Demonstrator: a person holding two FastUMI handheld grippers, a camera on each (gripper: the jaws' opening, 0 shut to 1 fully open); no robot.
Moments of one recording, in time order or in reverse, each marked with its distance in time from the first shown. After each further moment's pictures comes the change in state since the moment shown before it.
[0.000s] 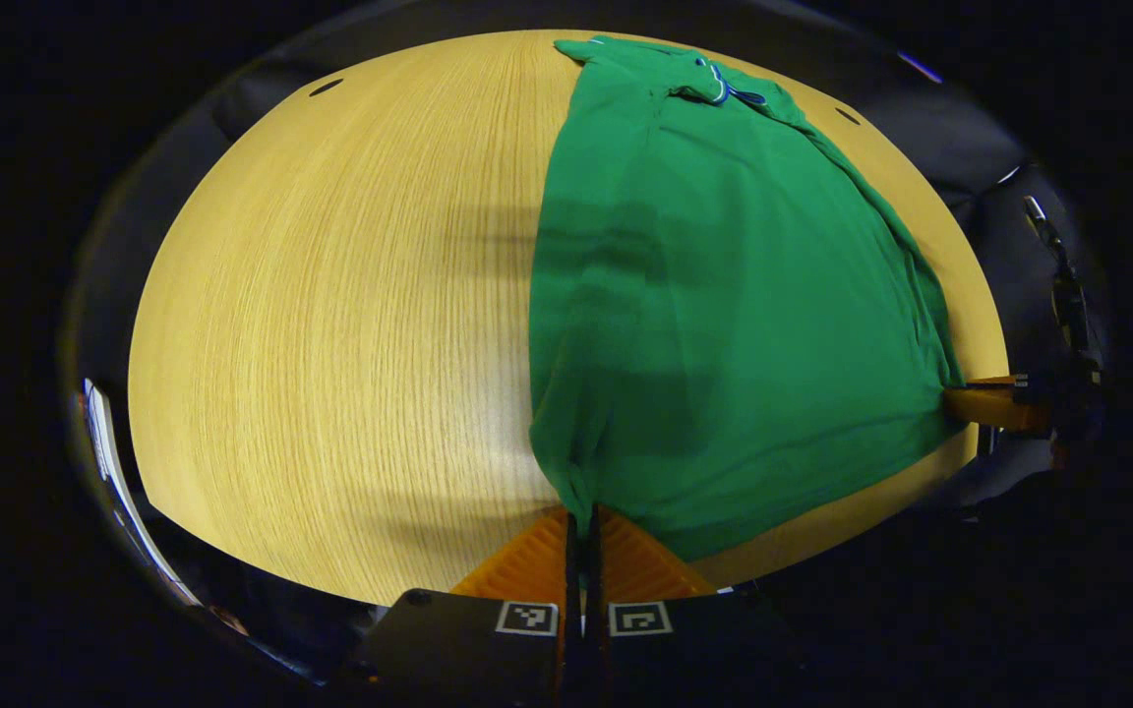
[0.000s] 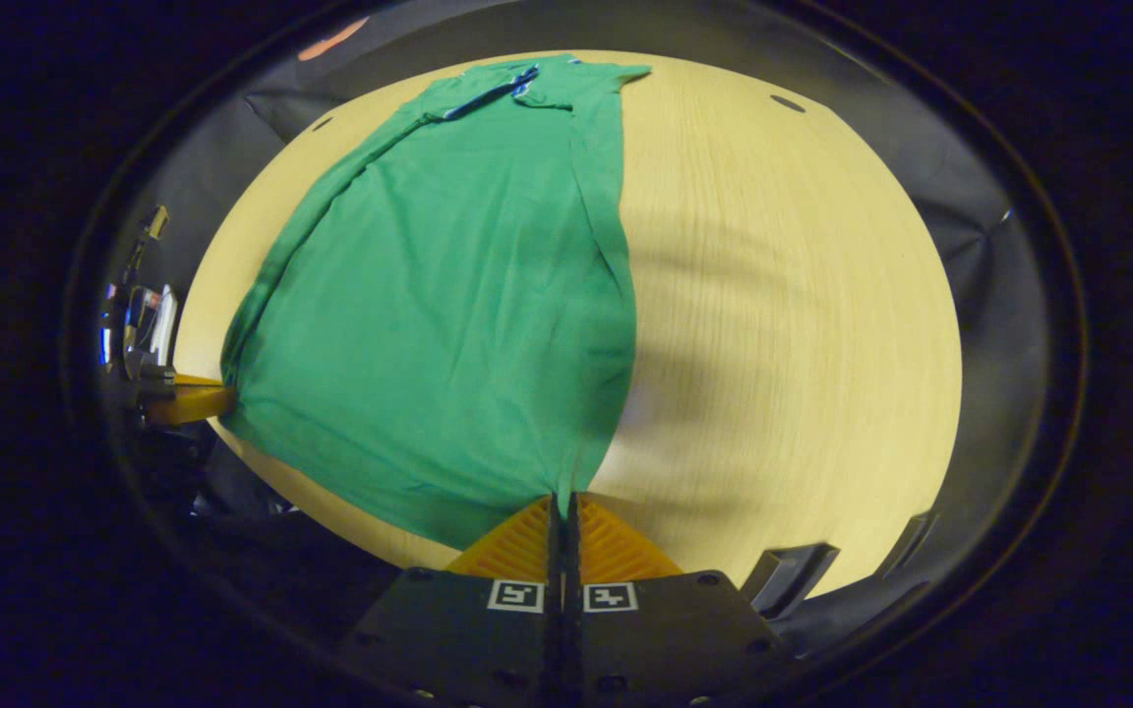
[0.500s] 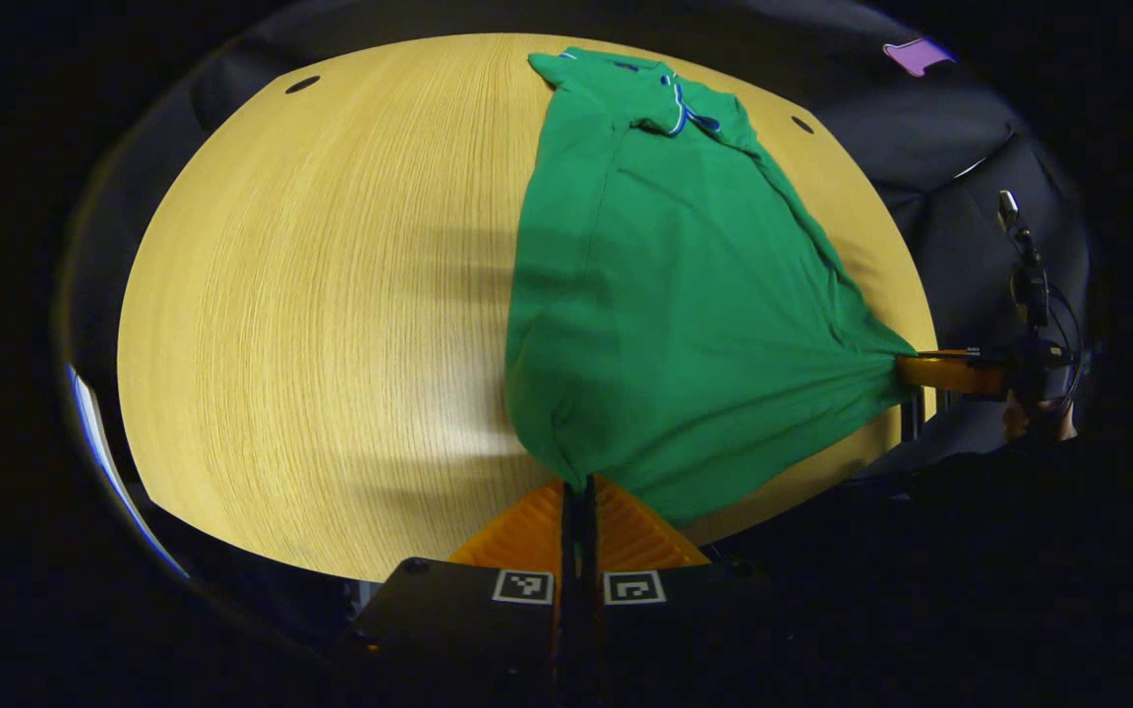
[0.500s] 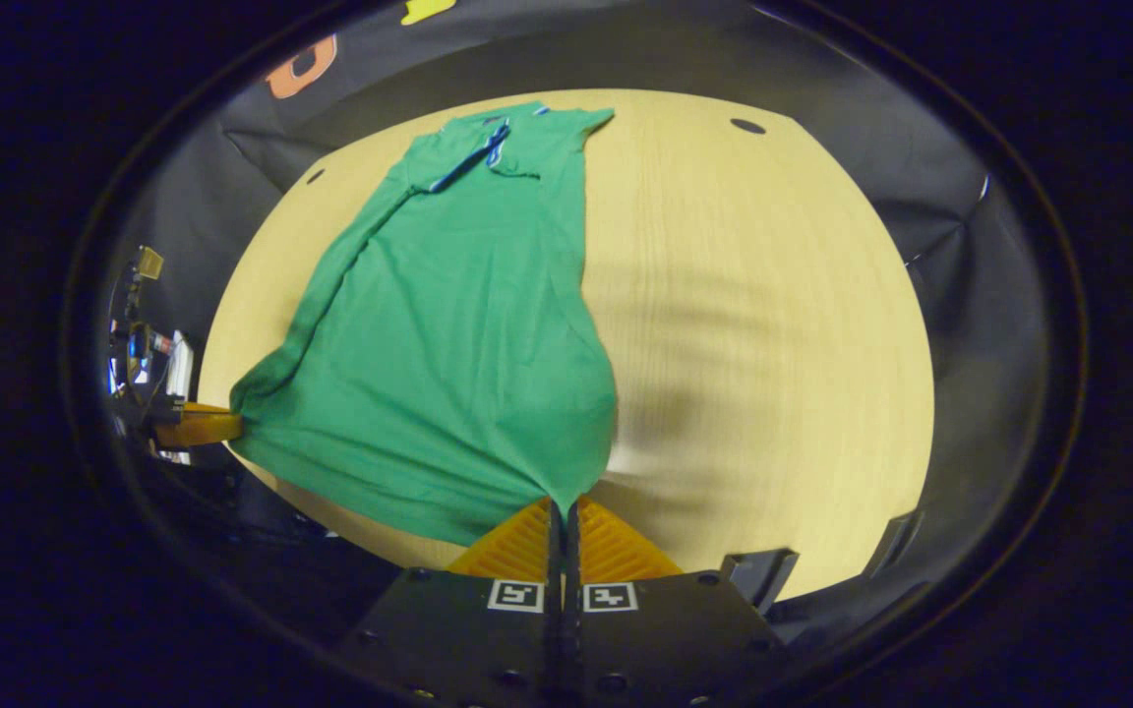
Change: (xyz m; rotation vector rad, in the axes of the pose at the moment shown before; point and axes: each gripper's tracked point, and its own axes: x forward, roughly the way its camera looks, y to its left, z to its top) left arm -0.147 0.005 0.084 0.013 -0.107 -0.131; right arm -0.052 -0.013 0.040 0.083 -0.127 0.038
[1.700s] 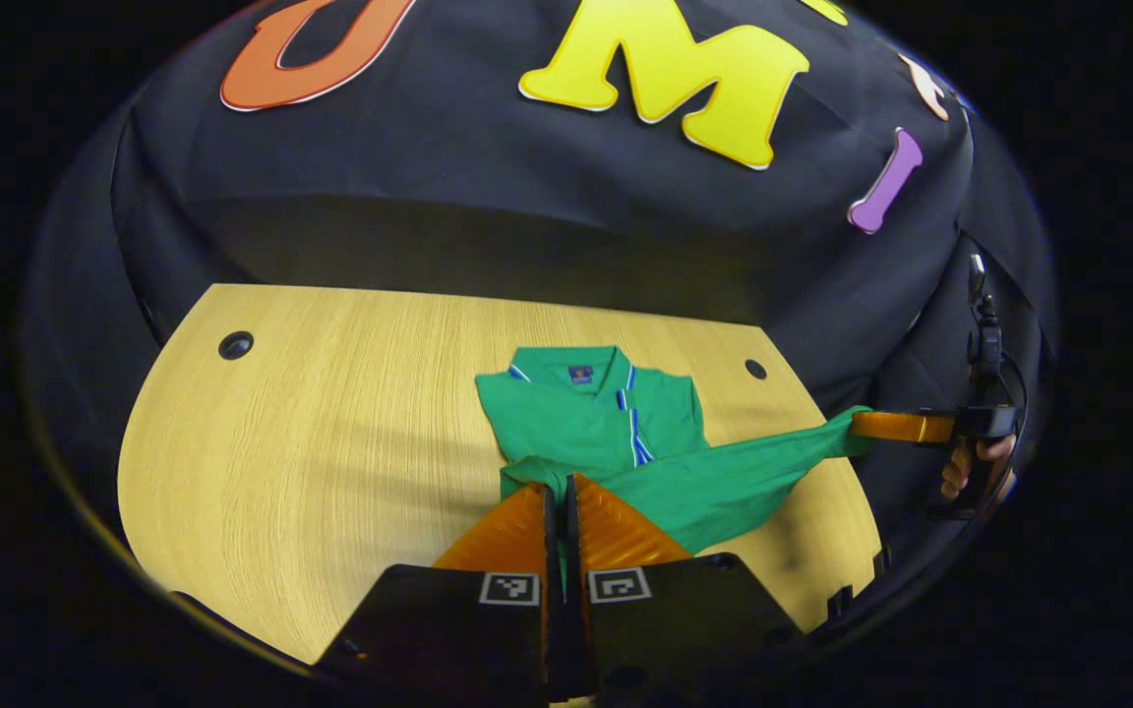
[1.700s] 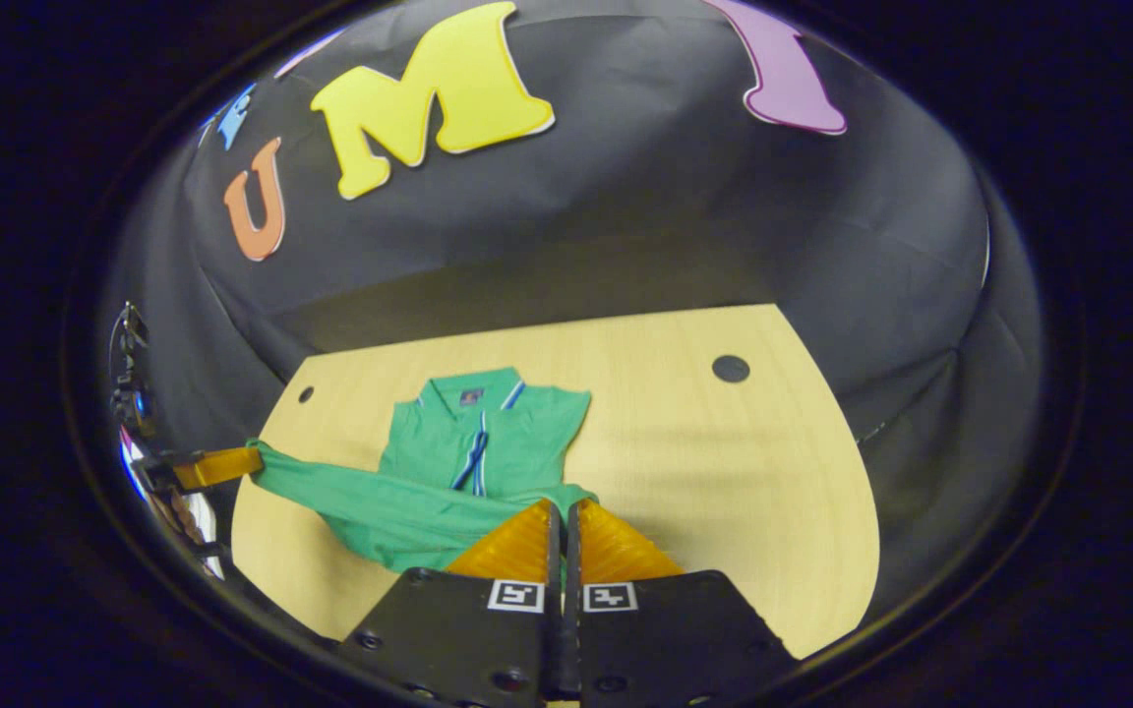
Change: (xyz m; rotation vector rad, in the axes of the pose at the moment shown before) left arm -0.094 -0.036 0.433 0.031 -0.594 -0.011; right arm -0.067 -0.008 0.305 0.113 -0.538 0.038
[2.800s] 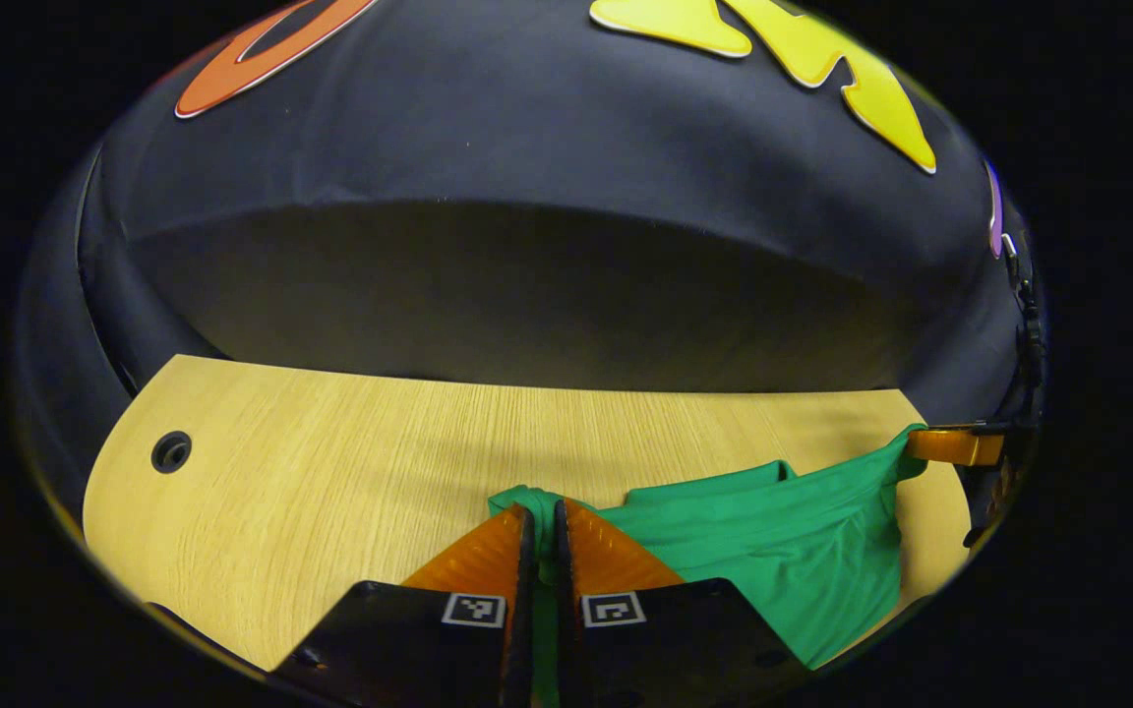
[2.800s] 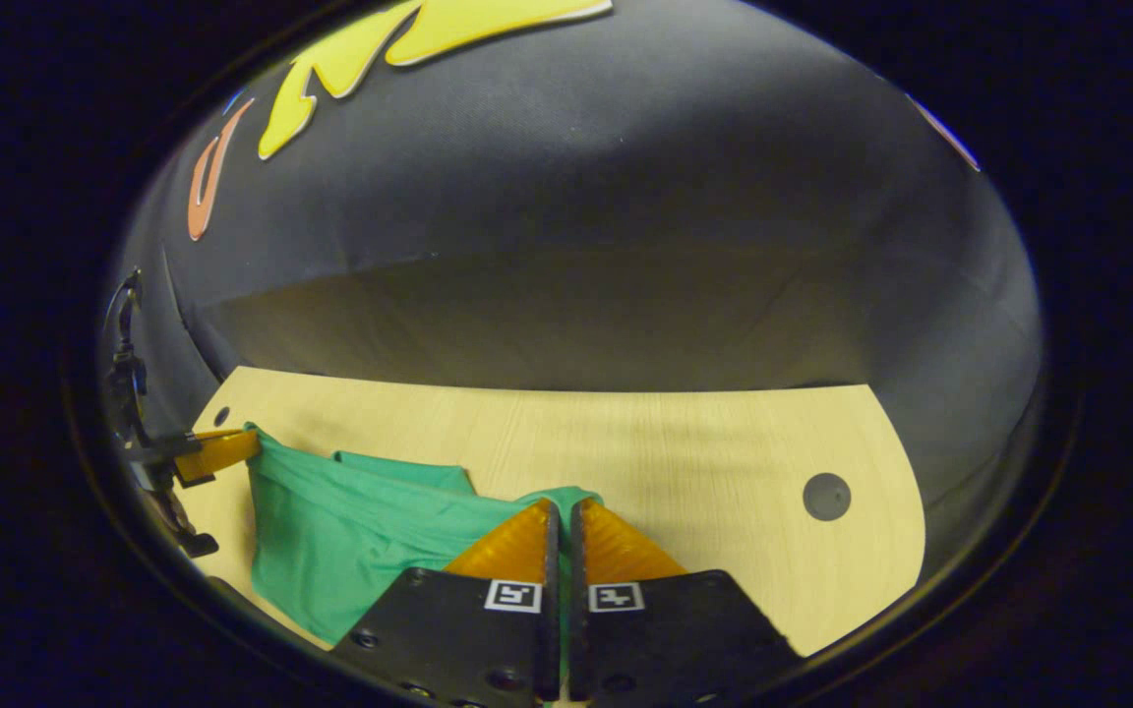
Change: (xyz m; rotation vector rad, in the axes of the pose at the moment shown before) left arm 0.210 0.094 0.054 0.067 -0.073 0.213; right arm 0.224 0.012 0.069 -0.115 -0.055 -0.030
